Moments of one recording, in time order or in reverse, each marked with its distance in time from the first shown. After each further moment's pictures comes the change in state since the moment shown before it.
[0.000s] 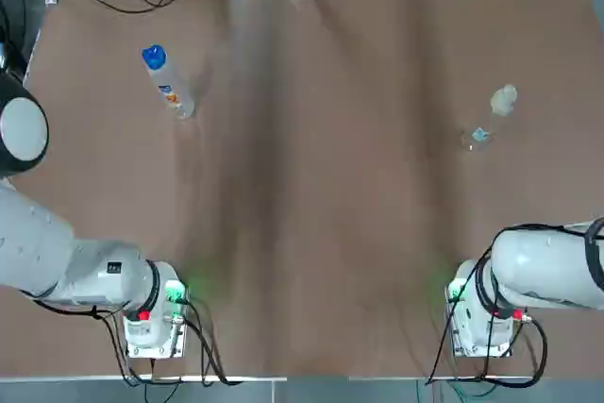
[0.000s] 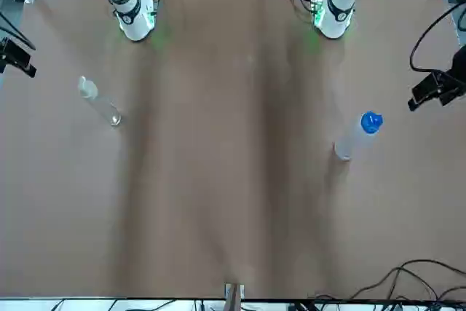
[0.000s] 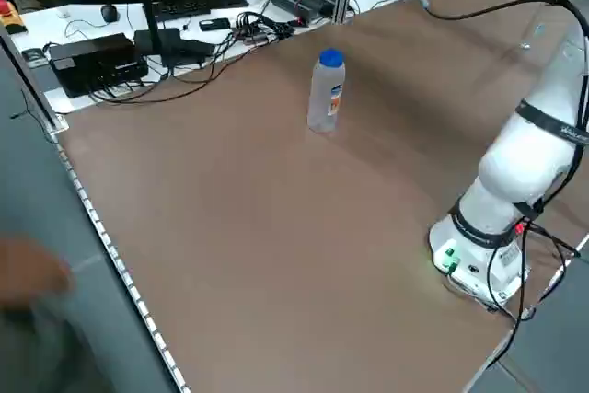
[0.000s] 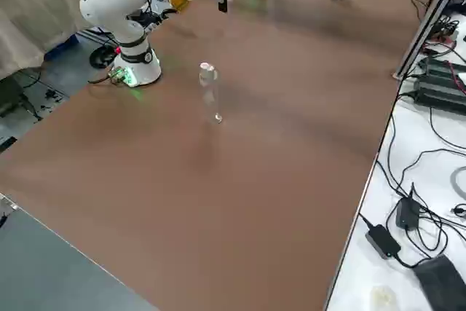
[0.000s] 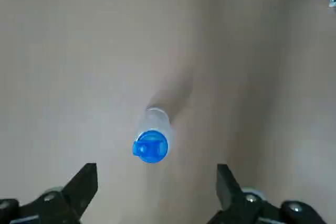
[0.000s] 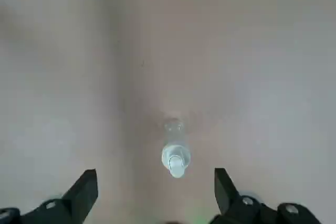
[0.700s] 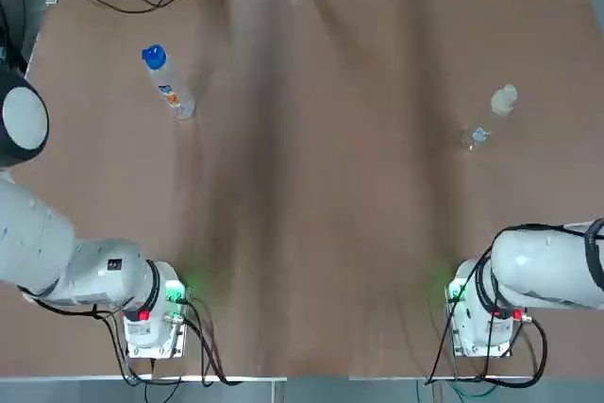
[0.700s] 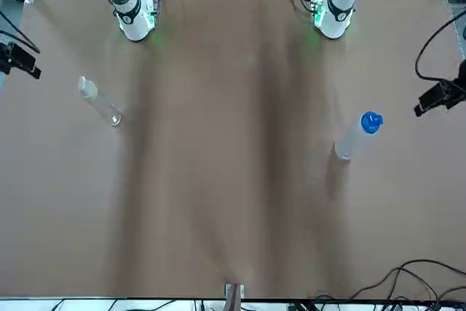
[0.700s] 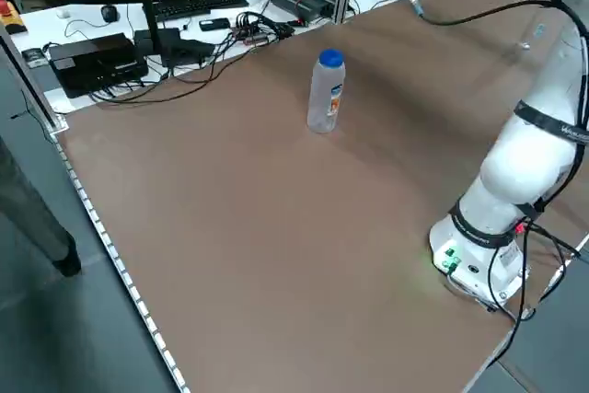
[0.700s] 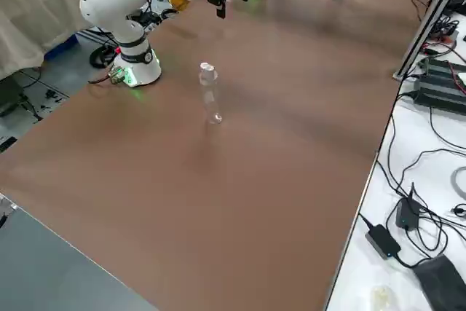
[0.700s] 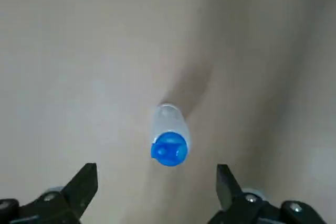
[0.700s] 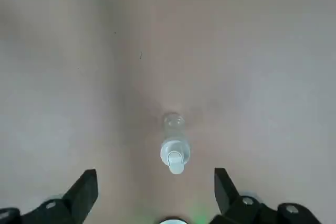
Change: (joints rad) left arm 0.067 0.055 0.008 -0.013 0.000 -0.013 0.000; right arm 0.000 0.002 -0.004 -0.036 0.000 -0.002 0.000
